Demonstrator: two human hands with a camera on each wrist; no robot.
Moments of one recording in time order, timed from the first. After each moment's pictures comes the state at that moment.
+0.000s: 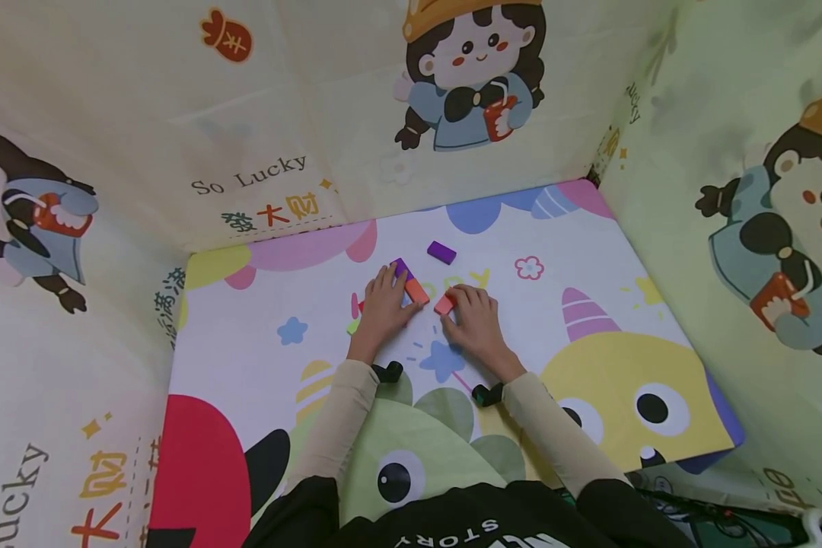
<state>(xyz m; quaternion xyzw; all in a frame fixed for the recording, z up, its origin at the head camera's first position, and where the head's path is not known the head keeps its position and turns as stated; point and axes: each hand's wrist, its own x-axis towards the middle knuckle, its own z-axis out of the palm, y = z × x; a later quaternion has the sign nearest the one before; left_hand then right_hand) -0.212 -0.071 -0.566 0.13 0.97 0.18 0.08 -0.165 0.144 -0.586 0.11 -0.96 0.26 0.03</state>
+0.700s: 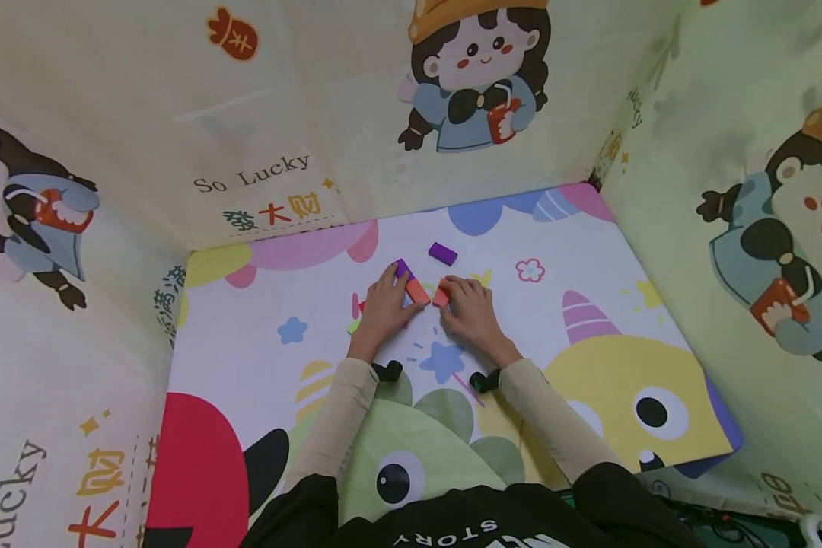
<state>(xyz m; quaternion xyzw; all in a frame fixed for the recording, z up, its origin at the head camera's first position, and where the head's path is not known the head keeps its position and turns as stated) -0.215 -0.071 -0.565 0.13 0.97 0.19 0.09 -0.192 0.143 -0.587 0.14 -0.95 0.26 0.02</state>
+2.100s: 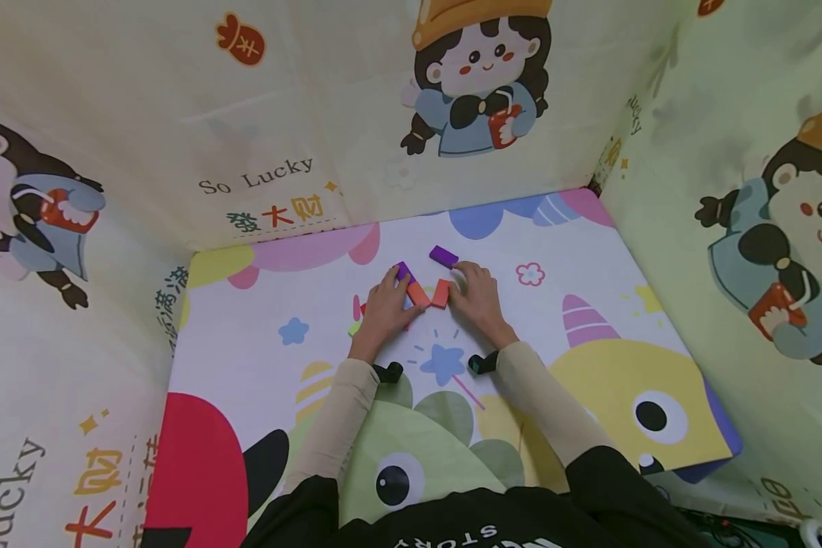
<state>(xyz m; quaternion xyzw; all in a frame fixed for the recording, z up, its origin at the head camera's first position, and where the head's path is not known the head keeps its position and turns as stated) -0.214 -0.072 -0.563 0.13 0.97 0.19 0.10 -0.225 0.150 -0.588 0.09 -0.93 0.34 0.08</state>
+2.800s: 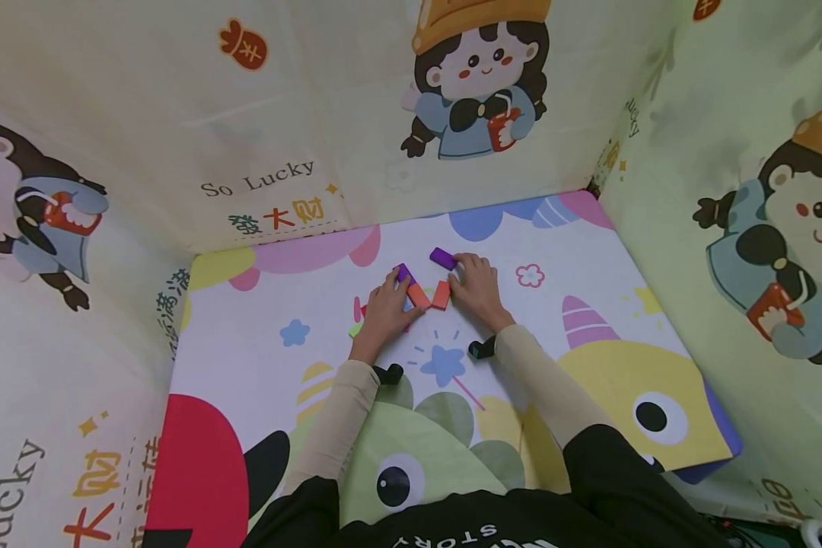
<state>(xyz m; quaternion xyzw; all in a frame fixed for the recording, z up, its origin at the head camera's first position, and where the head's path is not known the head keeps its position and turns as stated) -0.213 -0.072 -0.565 0.12 0.97 0.20 0.09 -0.252 0.152 -0.587 0.07 -0.95 0.30 0.05</state>
